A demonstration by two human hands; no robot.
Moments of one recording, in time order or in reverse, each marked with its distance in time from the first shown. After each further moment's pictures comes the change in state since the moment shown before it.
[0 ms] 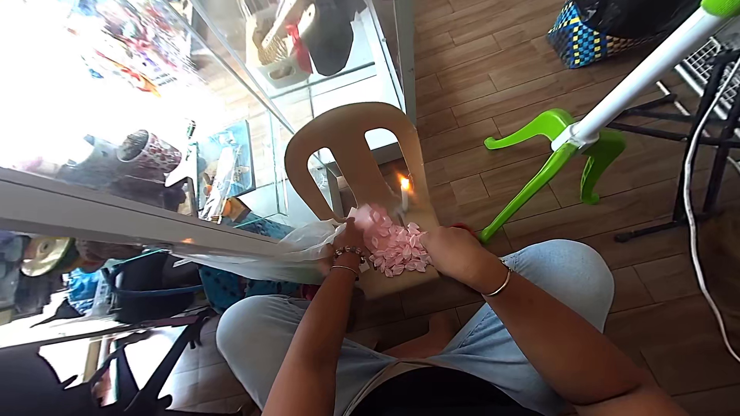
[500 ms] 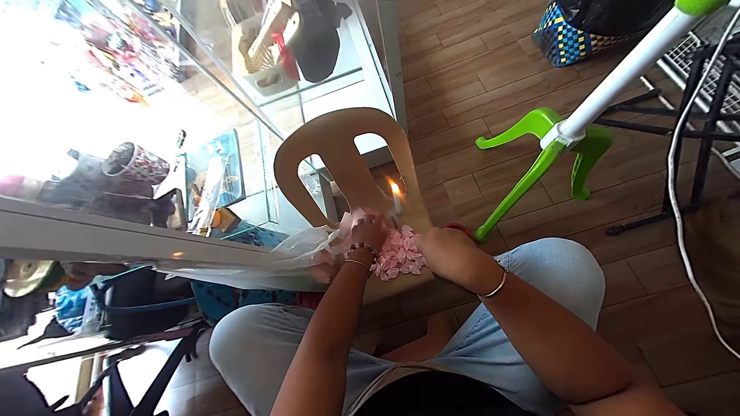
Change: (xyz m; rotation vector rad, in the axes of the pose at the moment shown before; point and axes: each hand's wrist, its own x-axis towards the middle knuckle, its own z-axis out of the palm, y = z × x) left_hand 0.014 0.043 0.019 0.155 -0.097 0.414; right_hand -0.006 0.004 -0.006 0.024 -0.007 0.007
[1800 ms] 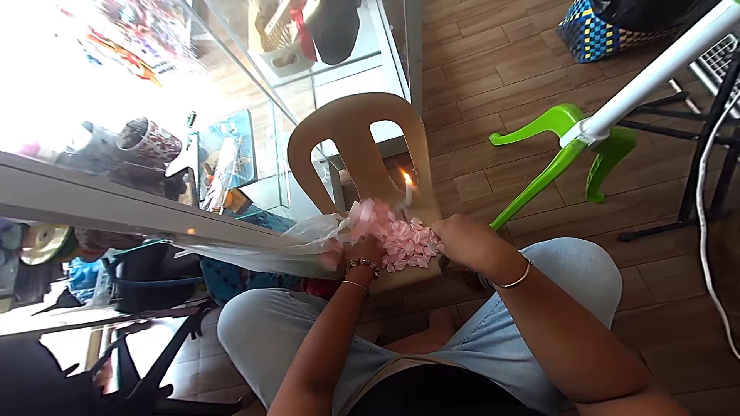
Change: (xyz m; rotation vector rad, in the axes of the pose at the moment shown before) left_hand -0.042 -0.012 0.001 -0.070 -0.242 -0.413; right_hand 0.006 0.008 0.000 -0.001 0.080 0.035
